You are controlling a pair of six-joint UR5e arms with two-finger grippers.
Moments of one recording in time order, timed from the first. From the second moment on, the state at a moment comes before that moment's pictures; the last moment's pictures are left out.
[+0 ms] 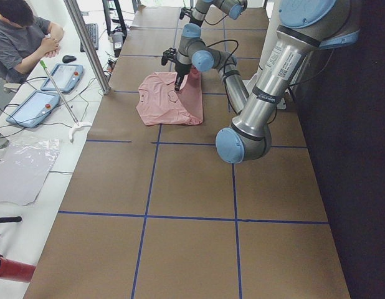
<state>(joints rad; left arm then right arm) -0.77 -2.12 -1.90 -1.52 -1.85 -0.88 0.67 -1.04 1.94 -1.67 1.60 1.26</state>
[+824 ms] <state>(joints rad) -0.81 -2.20 -1.44 -1.89 -1.81 -0.85 0.75 -0.83 1.31 -1.27 1.61 1.22</state>
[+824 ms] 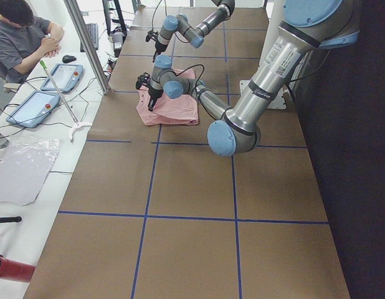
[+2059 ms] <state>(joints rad) -0.80 -2.15 -1.37 -2.09 -1.80 -0.78 0.77 -0.82 1.21 -1.17 1.66 1.10</state>
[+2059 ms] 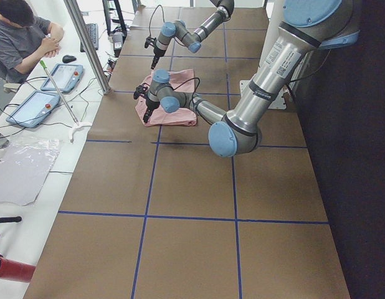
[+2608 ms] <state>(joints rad) -0.74 -1.89 -1.66 -2.14 -1.82 -0.85 0.88 -0.91 1.30 -1.17 1.84 0.92</state>
